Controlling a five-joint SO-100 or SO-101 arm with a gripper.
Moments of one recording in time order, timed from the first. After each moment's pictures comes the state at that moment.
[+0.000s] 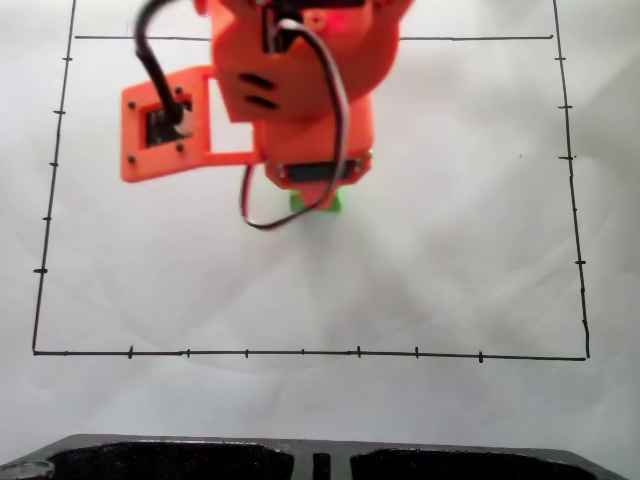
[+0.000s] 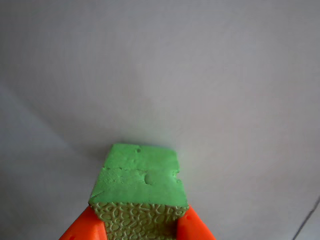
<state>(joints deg) -6.2 99.2 118.7 58.1 12.1</state>
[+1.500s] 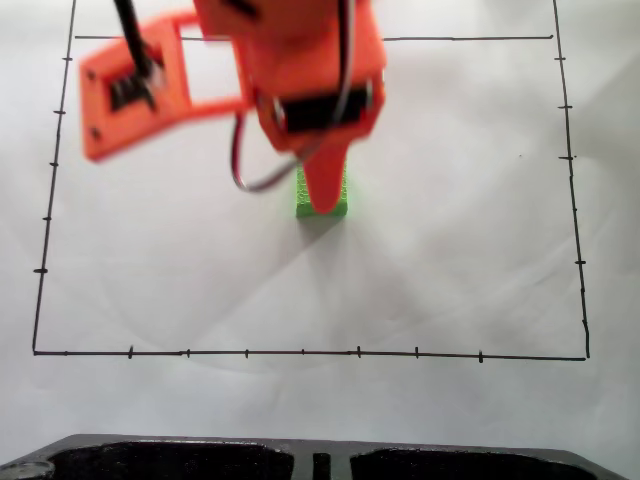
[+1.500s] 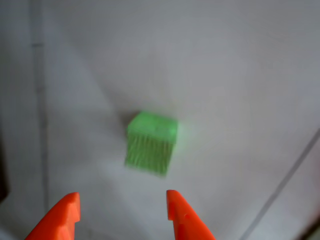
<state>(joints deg) -3.9 124.3 118.2 71.8 0.7</state>
